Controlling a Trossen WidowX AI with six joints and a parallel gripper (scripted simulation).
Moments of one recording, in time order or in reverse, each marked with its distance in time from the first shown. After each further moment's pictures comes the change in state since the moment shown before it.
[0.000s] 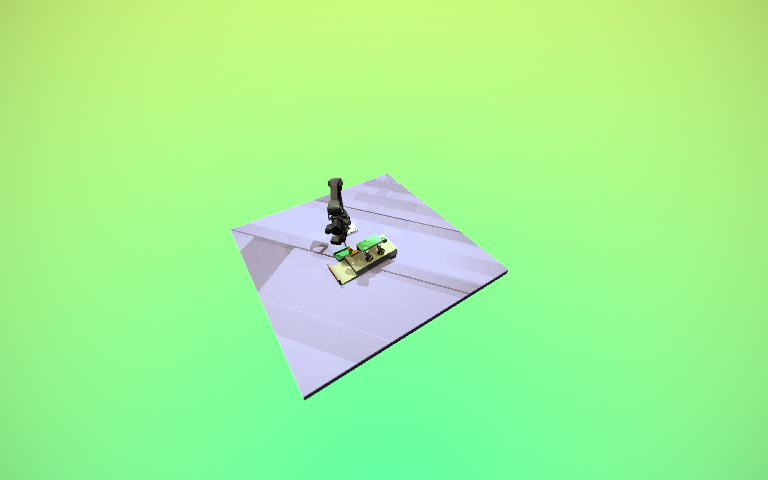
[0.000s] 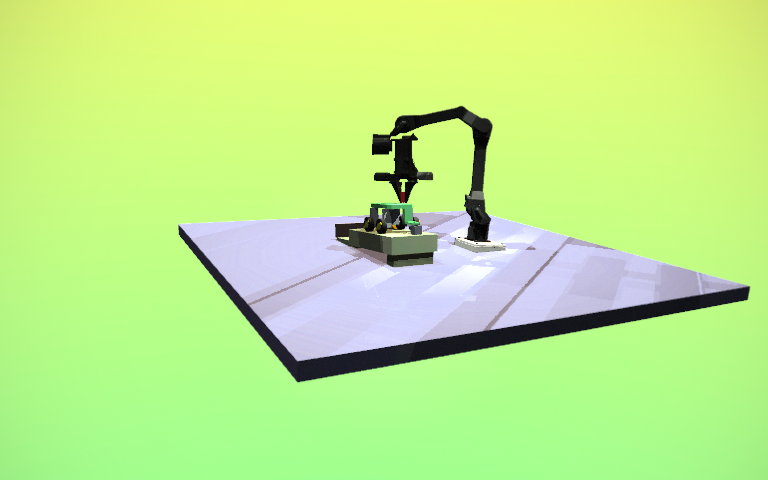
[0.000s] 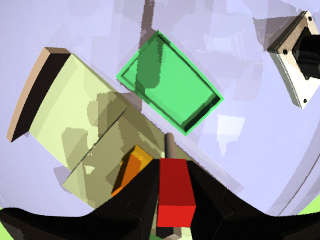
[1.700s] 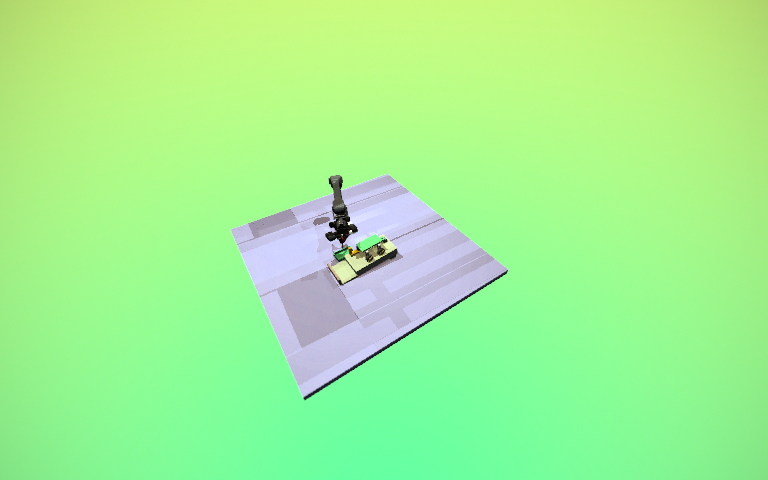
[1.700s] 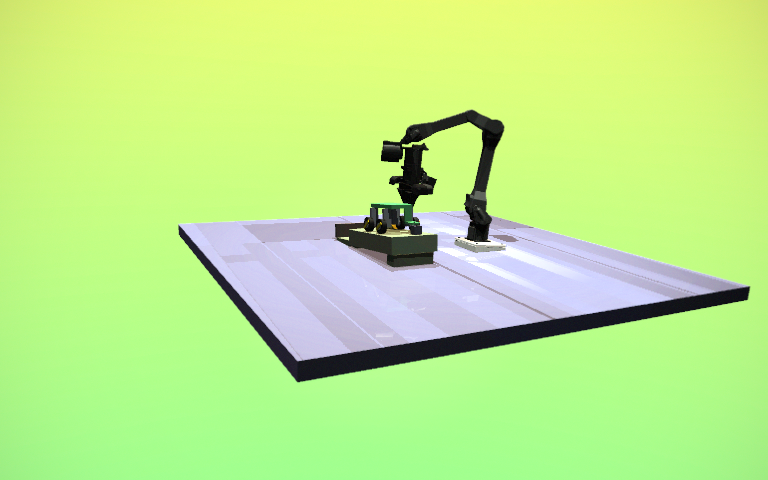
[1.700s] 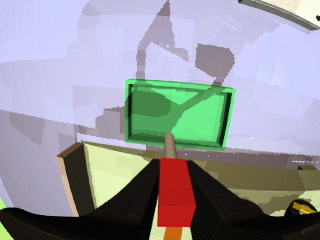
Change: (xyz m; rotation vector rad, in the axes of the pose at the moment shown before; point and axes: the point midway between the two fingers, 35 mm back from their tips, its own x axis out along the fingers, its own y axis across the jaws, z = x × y) arm 0.026 -0.014 0.018 0.690 -0.094 0.188
